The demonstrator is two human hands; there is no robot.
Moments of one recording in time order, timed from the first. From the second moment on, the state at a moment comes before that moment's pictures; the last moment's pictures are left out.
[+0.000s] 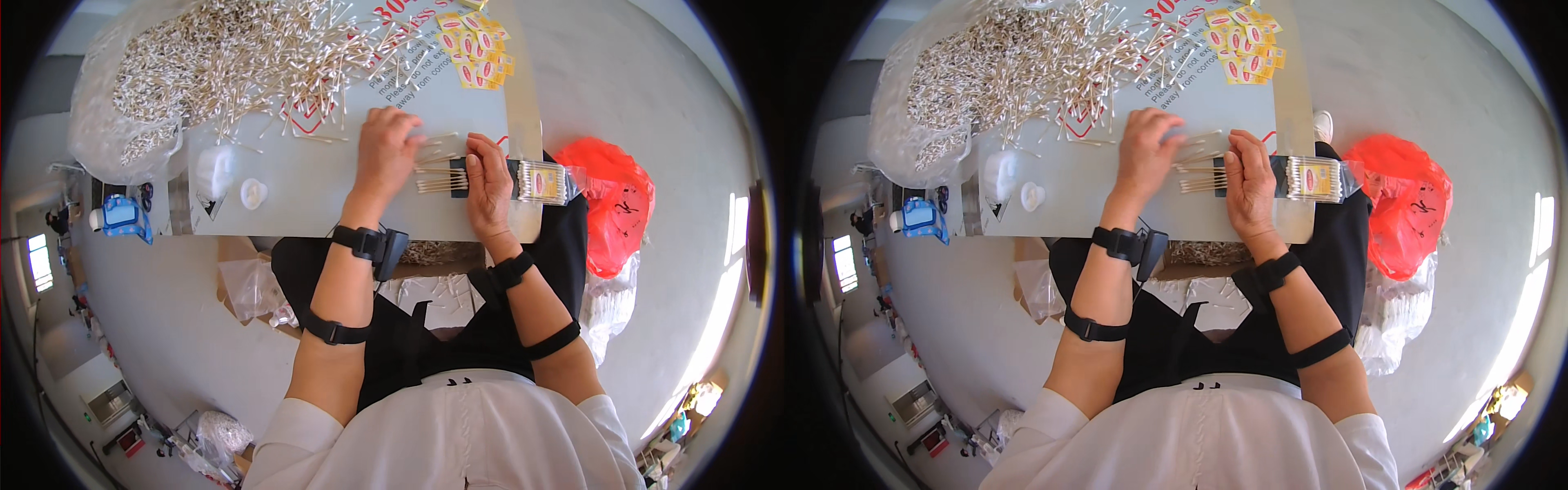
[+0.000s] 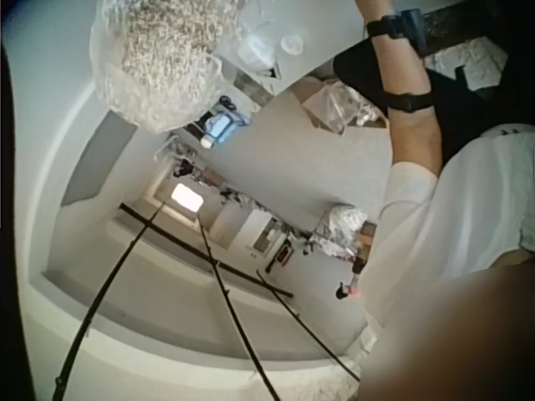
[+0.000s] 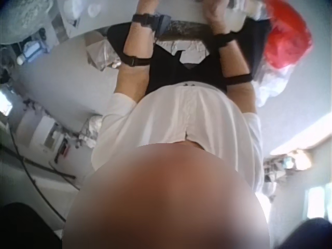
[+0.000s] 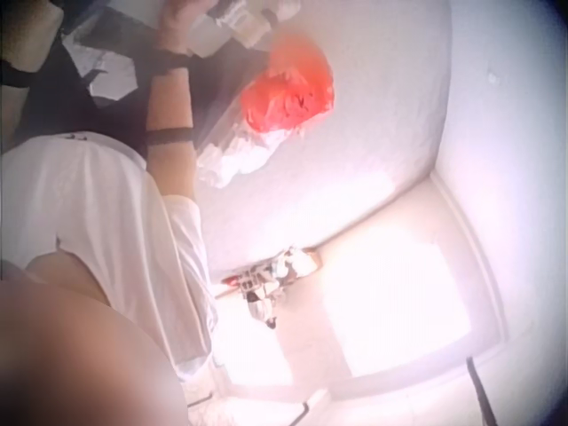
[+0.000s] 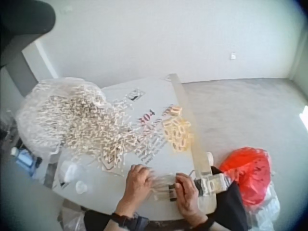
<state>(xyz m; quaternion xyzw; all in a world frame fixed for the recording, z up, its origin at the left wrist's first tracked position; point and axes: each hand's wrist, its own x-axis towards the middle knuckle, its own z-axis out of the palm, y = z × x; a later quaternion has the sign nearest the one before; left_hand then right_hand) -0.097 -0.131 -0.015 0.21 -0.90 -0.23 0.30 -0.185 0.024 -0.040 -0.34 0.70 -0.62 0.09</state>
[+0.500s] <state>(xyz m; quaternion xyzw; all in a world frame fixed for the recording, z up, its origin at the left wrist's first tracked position) -0.032 -0.187 -0.026 0.28 -0.92 -0.16 0.21 -0.187 0.025 -0.042 -0.34 0.71 -0.61 0.10</state>
